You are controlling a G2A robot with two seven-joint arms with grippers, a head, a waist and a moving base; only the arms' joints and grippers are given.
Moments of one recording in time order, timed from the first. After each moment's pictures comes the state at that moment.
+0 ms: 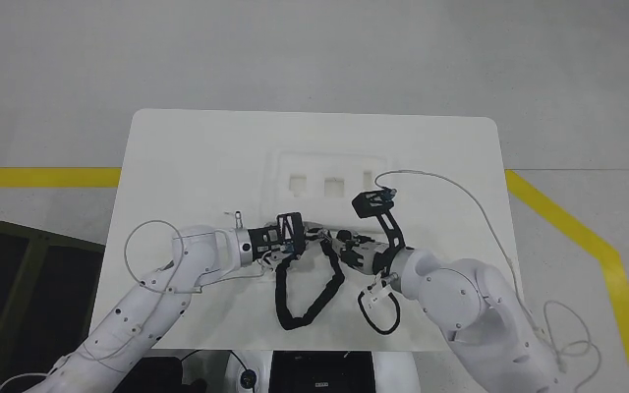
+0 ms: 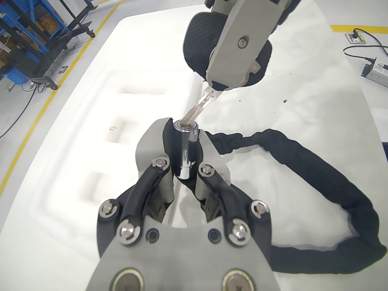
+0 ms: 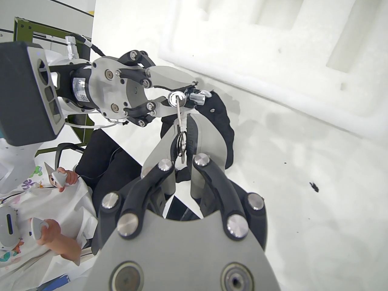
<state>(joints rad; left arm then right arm) 1.13 -0.95 -0.97 -1.70 1.53 -0.71 0.11 -1.26 -1.12 1.07 -2.15 -0.63 0.38 0.98</state>
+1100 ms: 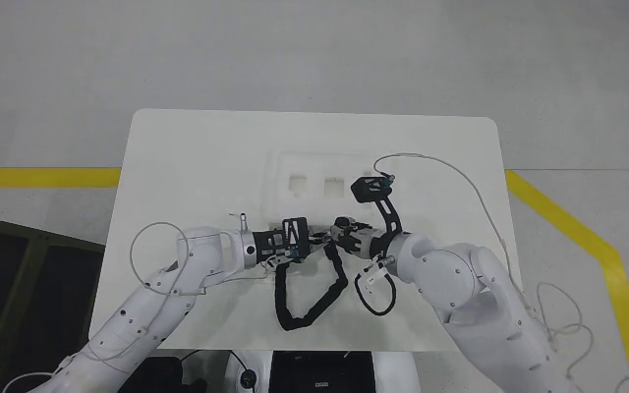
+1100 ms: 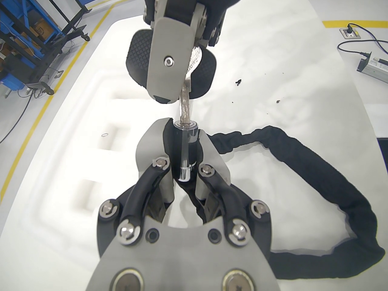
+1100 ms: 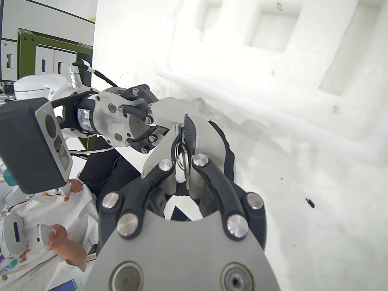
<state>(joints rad) 1.13 -0.97 -0.96 -1.70 1.56 -0.73 0.12 -1.17 -1.14 1.04 -2.06 -0.58 0.40 0.97</state>
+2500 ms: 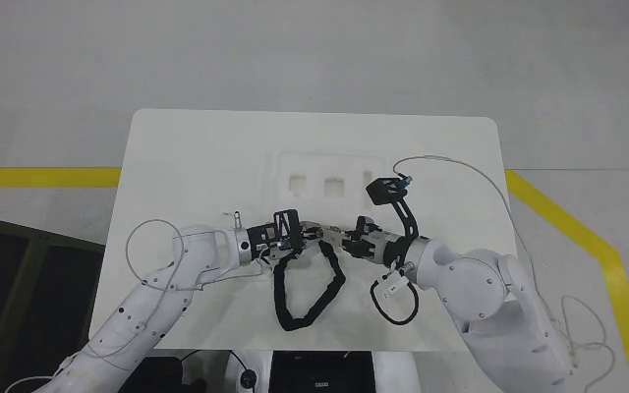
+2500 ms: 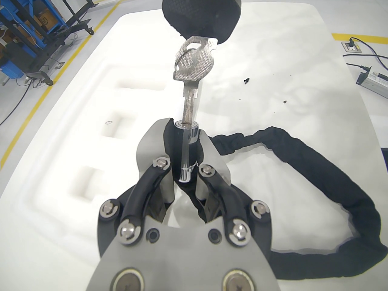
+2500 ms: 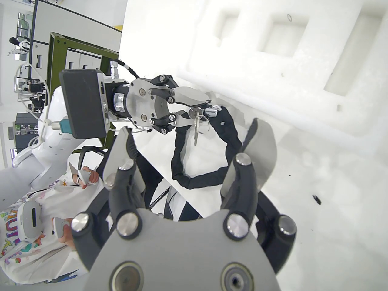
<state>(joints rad) 1.14 -0.98 -1.00 -1.65 1.53 -0.74 0.13 -1.27 -1.13 1.16 -2.14 -0.49 0.30 0.96</state>
